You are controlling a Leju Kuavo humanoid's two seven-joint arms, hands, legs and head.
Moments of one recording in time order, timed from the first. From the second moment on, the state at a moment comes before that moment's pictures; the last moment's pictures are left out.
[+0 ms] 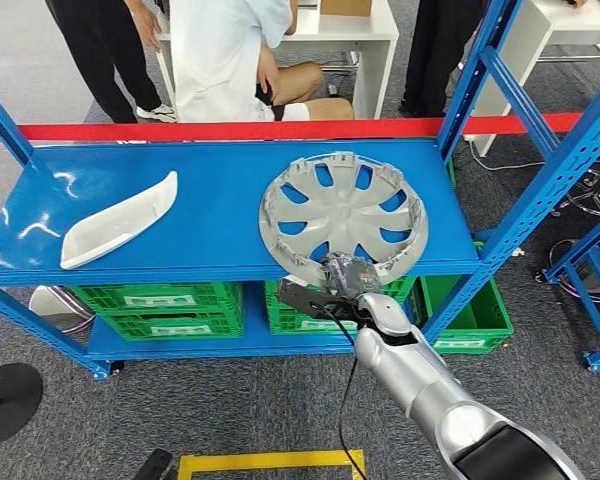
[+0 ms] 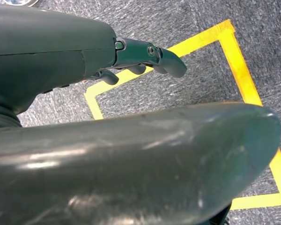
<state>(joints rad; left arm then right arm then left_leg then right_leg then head) -0.06 -0.12 0.76 -0.20 -0.93 -0.06 -0.09 -0.61 0.12 0.52 -0.29 0.97 -0.12 0.08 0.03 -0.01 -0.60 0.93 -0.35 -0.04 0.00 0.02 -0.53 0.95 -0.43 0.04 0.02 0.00</state>
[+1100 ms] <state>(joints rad) -0.06 -0.12 0.76 -0.20 -0.93 -0.06 -0.09 -0.59 0.13 0.52 -0.29 0.99 -0.09 0.11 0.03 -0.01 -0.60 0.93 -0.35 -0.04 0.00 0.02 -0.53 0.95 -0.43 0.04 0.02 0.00</state>
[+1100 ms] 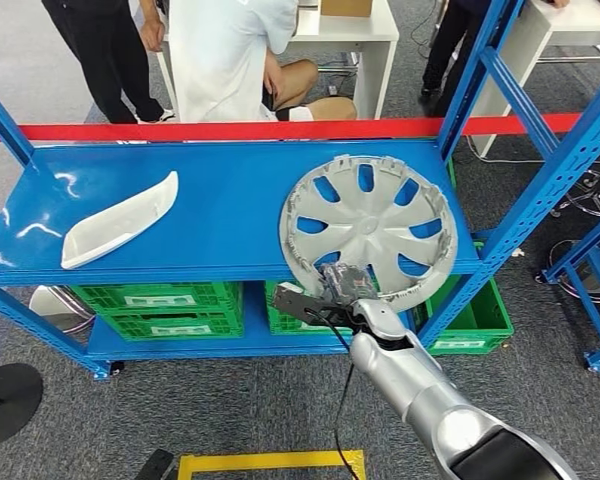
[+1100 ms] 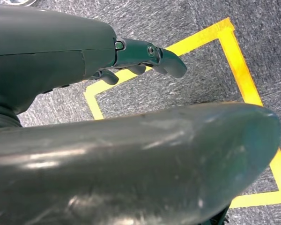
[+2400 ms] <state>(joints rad) -0.06 -0.11 0.76 -0.20 -0.93 -0.06 -0.09 -0.58 0.13 0.52 -0.29 0.99 -0.08 0.11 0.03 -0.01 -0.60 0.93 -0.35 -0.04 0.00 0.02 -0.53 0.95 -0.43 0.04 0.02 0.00</state>
